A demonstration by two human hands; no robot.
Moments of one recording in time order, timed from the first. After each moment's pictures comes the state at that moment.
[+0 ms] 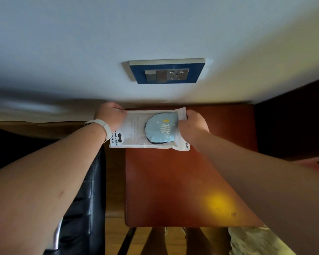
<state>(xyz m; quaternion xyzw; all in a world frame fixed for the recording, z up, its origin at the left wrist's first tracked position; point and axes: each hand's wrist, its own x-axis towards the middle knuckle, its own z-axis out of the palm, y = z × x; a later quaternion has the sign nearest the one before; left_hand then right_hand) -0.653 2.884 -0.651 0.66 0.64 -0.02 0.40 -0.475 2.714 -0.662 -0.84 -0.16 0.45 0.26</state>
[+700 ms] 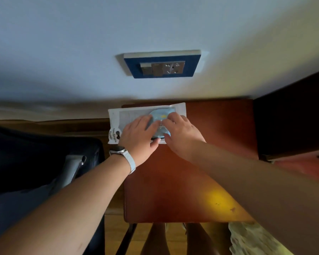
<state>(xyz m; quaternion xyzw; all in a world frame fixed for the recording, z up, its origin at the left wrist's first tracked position) -0.648 2.783 -0.650 0.94 0.29 -0.12 0.15 -0.507 2.690 -0.645 -0.78 -0.56 0.29 0.09</state>
